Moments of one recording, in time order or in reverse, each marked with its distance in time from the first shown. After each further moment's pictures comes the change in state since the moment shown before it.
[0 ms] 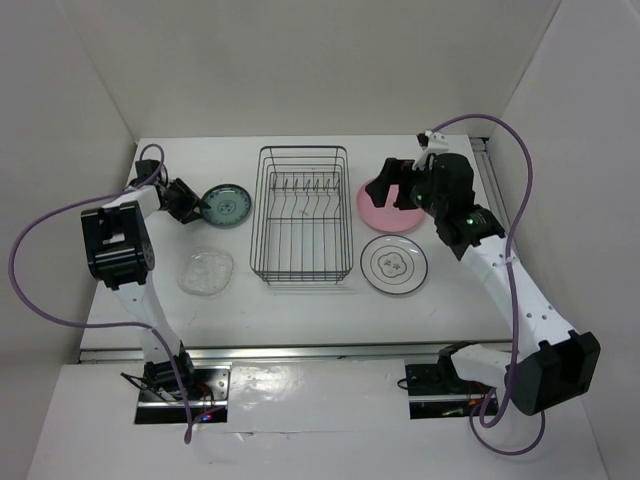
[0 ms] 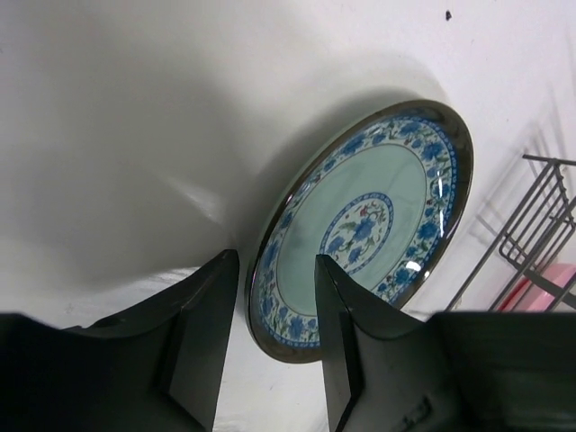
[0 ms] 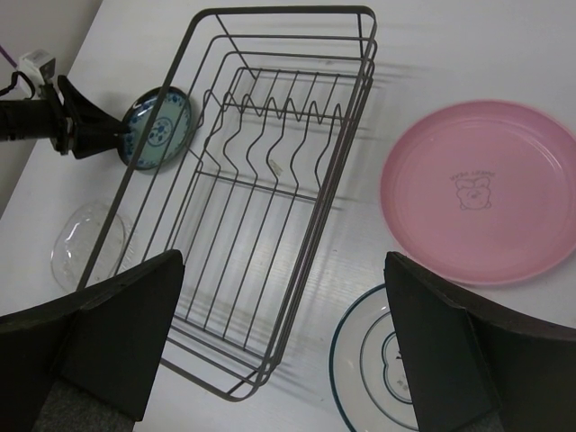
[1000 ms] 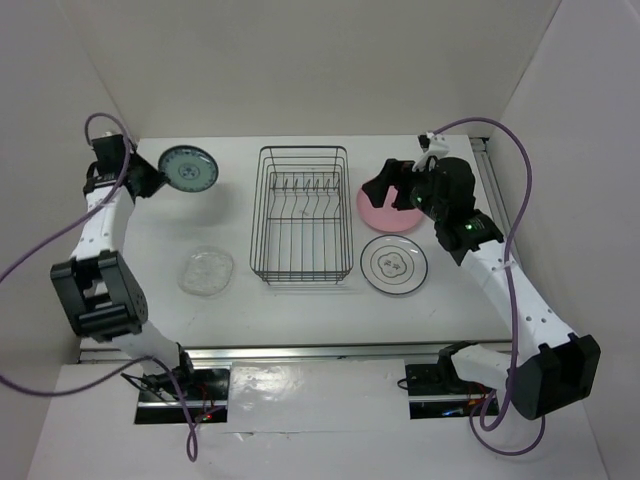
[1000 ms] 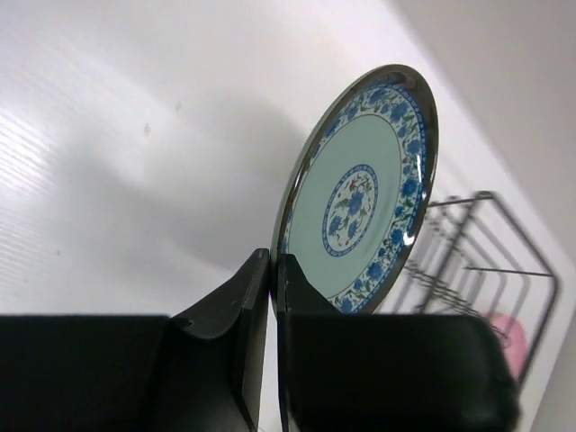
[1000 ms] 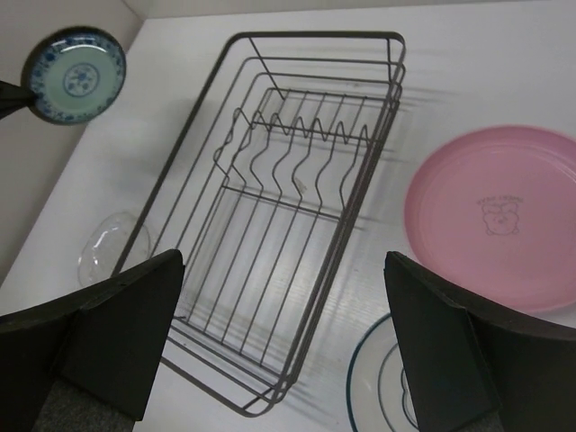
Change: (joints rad) left arm 0.025 -0.383 -0.012 -0.101 -0.229 0.008; right arm 0.001 -0.023 -0.057 0.088 -0.026 0.024
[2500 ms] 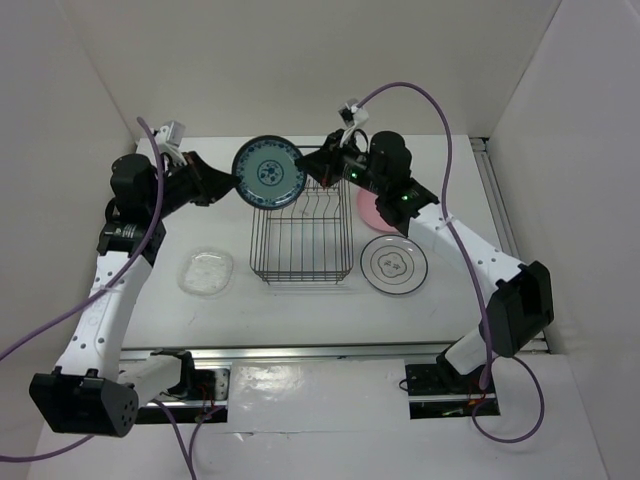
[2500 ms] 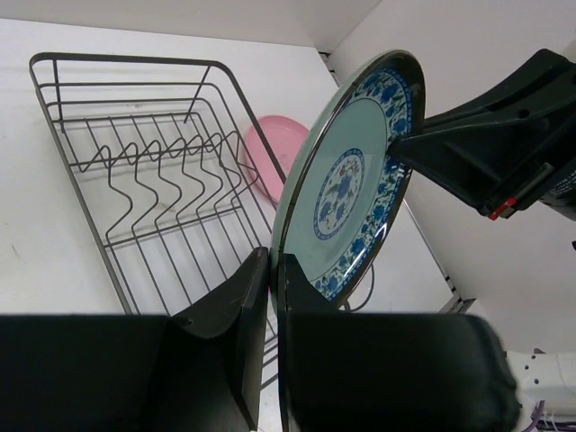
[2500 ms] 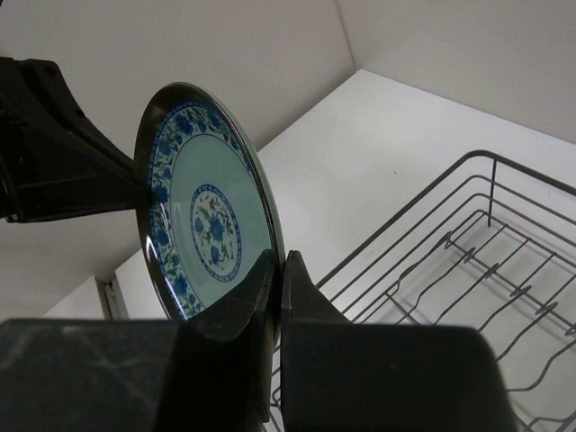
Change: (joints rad) left arm -0.326 -0.607 -0.275 0.232 0.451 0.128; right arm 0.277 0.367 0.274 0.393 -0.188 0.020
